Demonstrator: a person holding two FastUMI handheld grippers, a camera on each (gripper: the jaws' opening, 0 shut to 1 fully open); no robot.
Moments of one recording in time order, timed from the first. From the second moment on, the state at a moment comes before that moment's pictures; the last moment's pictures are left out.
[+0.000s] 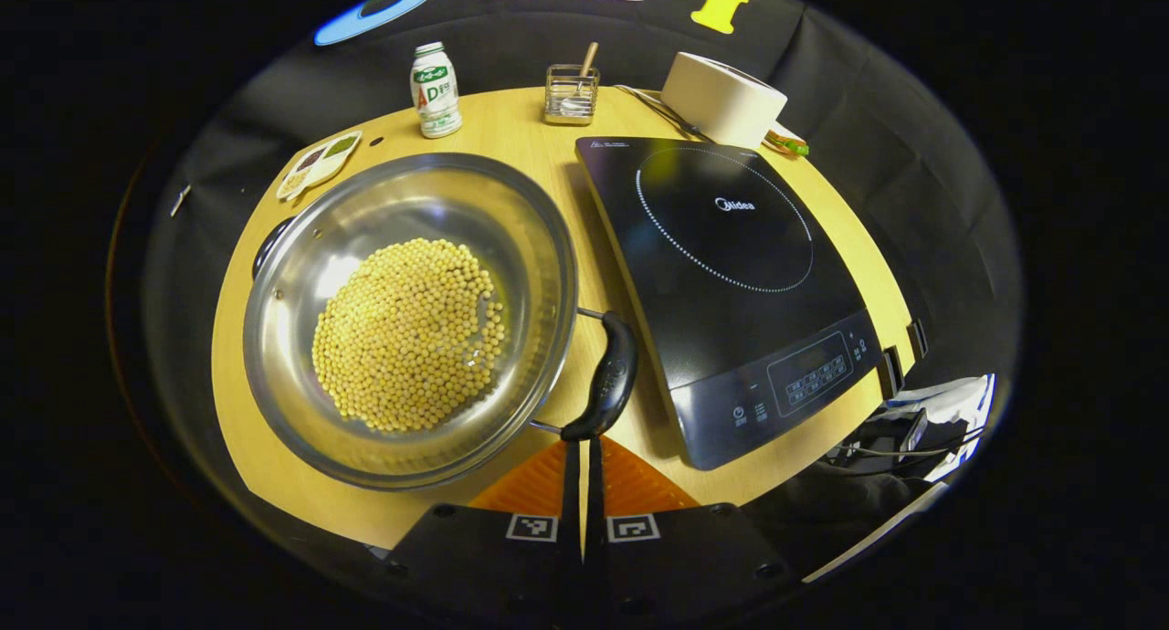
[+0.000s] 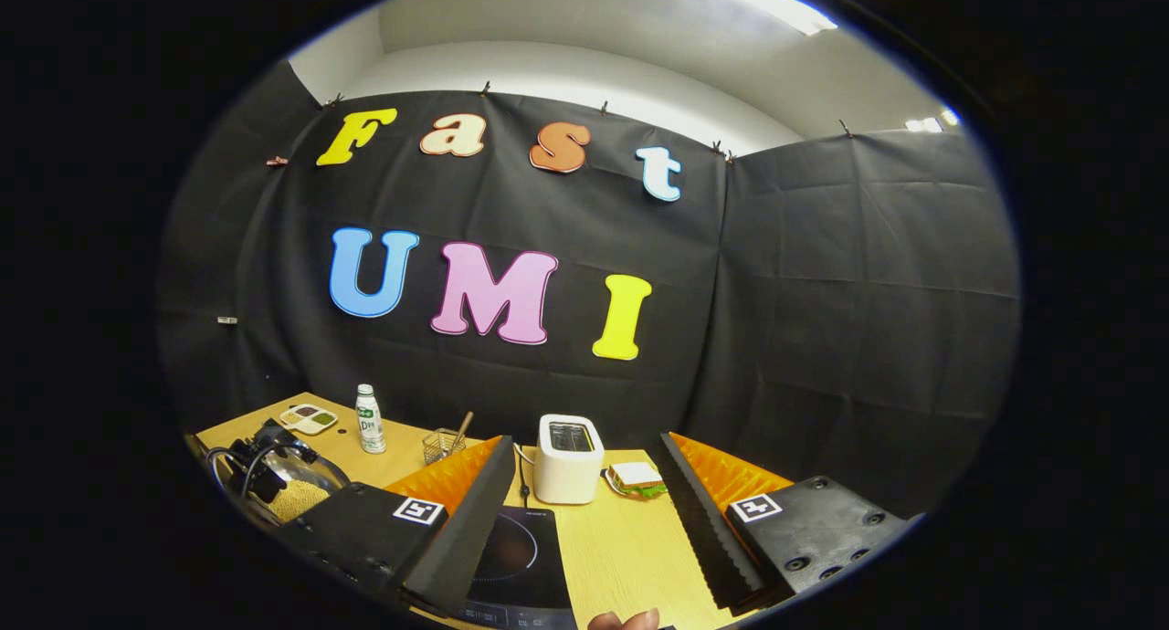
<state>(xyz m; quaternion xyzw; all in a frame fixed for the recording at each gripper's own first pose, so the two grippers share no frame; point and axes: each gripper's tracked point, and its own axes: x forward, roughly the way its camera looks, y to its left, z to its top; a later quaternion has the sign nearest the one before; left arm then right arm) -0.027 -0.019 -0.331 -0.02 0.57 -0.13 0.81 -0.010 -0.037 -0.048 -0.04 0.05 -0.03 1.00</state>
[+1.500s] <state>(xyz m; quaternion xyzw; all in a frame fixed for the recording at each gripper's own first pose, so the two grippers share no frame) 0.051 -0.030 -0.263 -0.04 0.43 -0.14 0.89 -0.004 -0.014 -0.068 -0.03 0.09 -0.01 1.00</state>
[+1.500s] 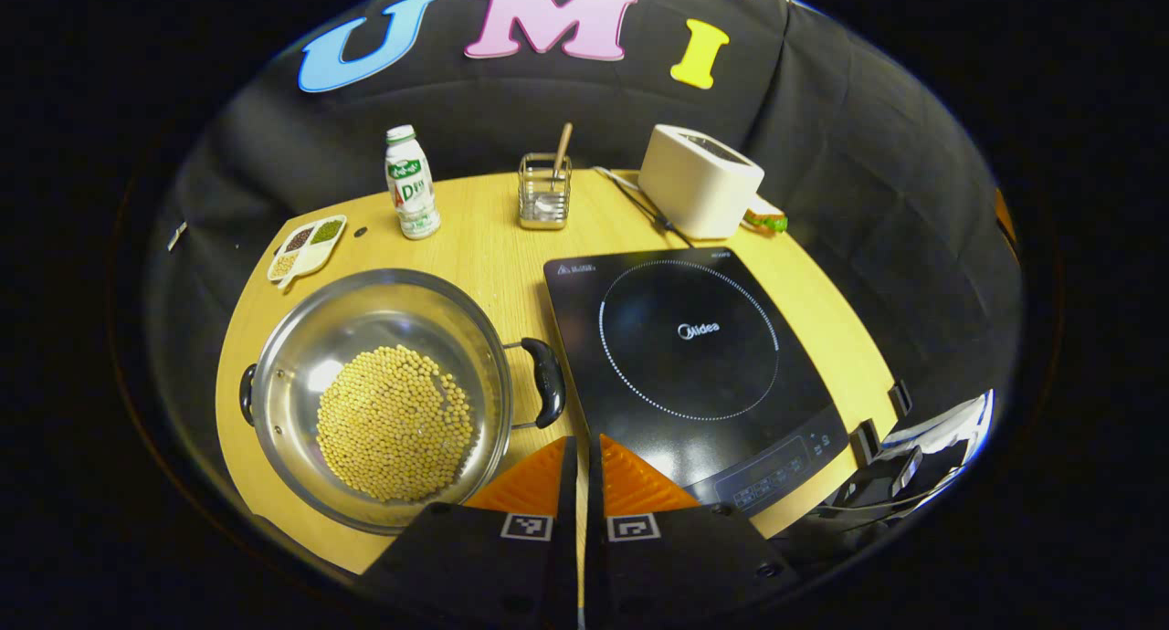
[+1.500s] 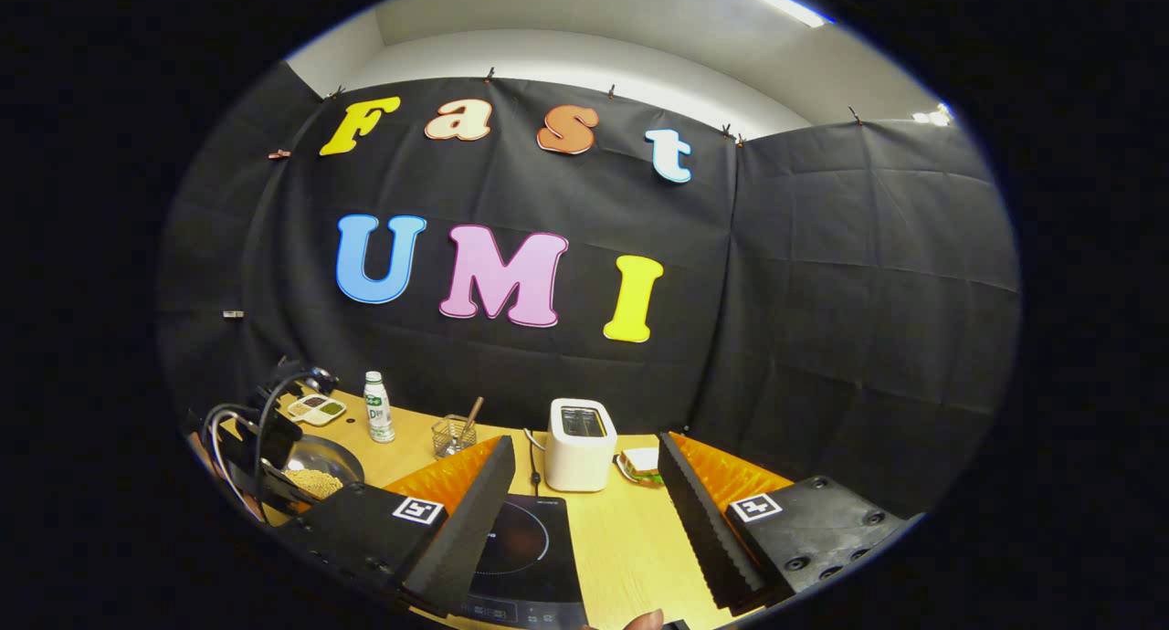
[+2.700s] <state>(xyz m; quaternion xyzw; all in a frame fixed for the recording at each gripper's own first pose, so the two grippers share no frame) 0.055 0.248 -0.267 -0.03 0.36 0.00 0.93 0.028 0.242 -0.237 0.03 0.33 0.19 0.92</state>
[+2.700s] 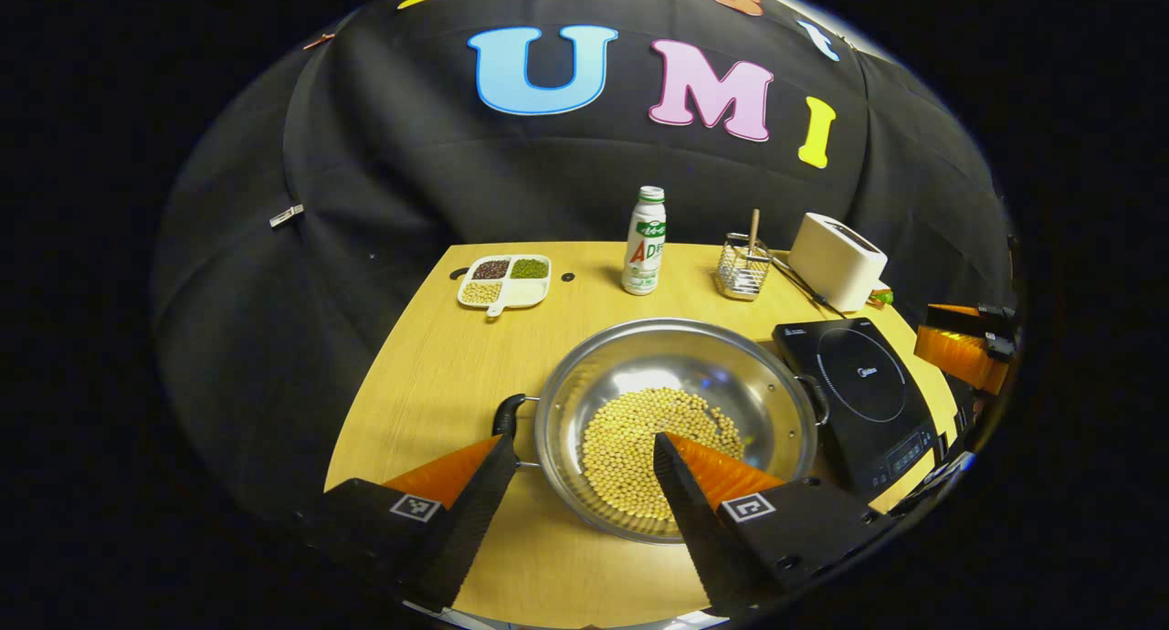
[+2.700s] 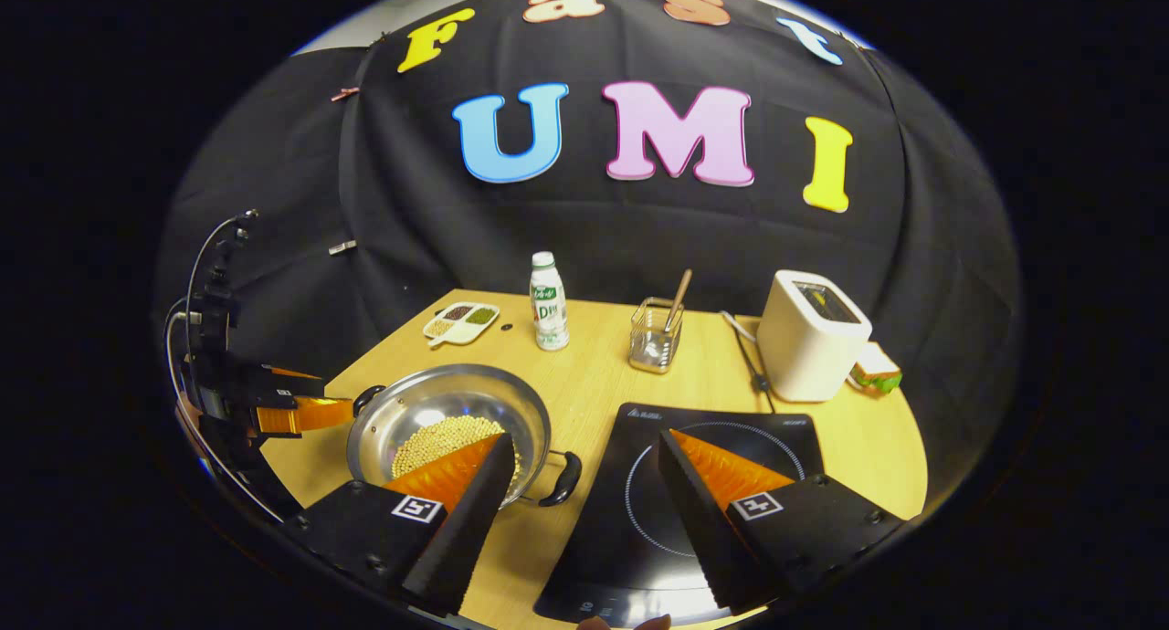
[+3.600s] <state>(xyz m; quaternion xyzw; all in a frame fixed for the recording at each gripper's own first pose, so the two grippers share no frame) 0.106 0.284 -0.352 -0.05 0.42 0.00 0.90 0.029 0.300 -0.371 0.06 0.51 0.16 0.84</state>
